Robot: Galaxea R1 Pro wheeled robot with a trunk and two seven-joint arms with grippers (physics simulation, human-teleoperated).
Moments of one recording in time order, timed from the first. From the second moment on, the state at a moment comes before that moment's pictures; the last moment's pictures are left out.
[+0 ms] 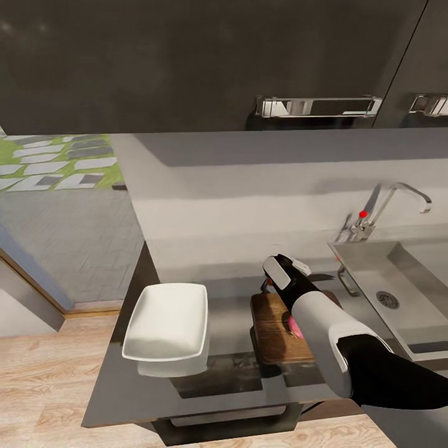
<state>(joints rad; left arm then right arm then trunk) 0.28 0.01 0.03 -0.79 0.05 -0.55 0.03 -1.14 0.17 0.06 -0.41 -0.67 0.32 -0.83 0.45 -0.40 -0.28</state>
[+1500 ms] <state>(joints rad) 0.28 0.01 0.03 -0.79 0.05 -0.55 0.03 -1.14 0.17 0.06 -0.41 -0.67 0.32 -0.83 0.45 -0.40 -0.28</state>
